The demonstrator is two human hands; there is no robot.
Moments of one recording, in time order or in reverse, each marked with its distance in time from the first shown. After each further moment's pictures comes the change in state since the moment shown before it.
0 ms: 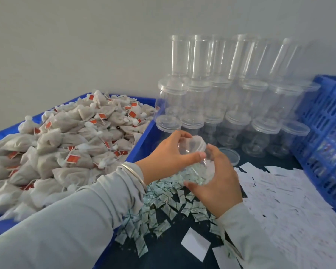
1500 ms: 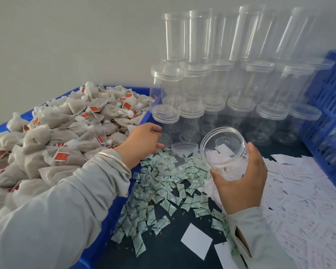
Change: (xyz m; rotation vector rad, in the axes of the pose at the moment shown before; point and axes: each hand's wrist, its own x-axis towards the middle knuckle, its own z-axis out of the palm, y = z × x) left_hand 0.022 -0.019 -0.022 -0.258 0.174 -0.473; right_hand -0.014 0.043 0.008 -0.015 0.399 0.182
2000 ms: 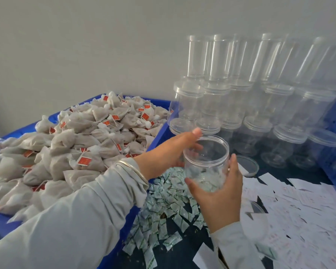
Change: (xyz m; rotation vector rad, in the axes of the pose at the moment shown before) left_hand -0.015 0.008 -0.006 -0.146 -0.410 0.226; right_hand -0.016 -0.056 0.034 0.253 -0.235 0.132
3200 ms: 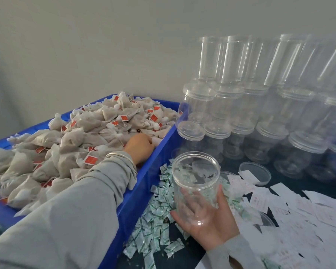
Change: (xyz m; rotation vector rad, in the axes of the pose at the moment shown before) left_hand 0.024 -0.043 -0.082 0.898 0.536 -0.332; right_hand -0.008 0.019 0.012 1.419 -0.581 1.285
